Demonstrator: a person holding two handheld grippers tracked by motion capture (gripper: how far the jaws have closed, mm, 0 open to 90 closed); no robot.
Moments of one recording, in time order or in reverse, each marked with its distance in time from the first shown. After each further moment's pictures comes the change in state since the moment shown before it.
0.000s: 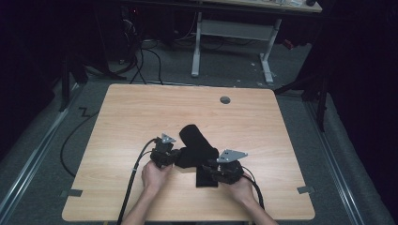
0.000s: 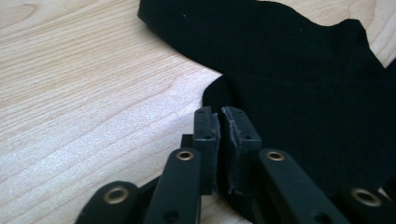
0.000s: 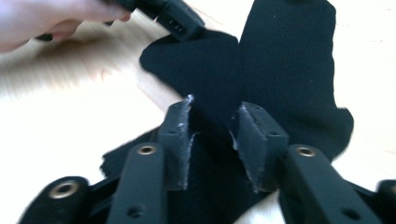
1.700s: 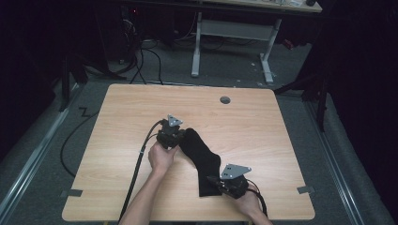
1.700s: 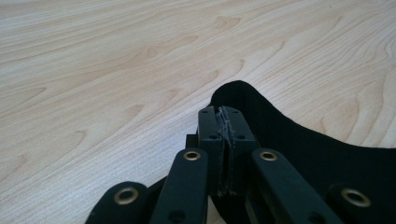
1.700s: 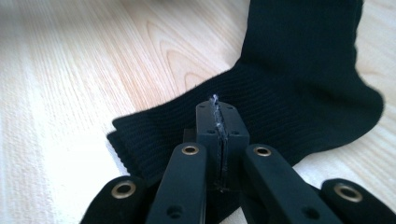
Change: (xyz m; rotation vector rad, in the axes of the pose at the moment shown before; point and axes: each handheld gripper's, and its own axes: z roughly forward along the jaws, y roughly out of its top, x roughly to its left) left arm 0.003 0.060 0.004 -0.130 0.082 0.061; right arm 0.020 -0.026 -0.018 0.019 0.052 -0.098
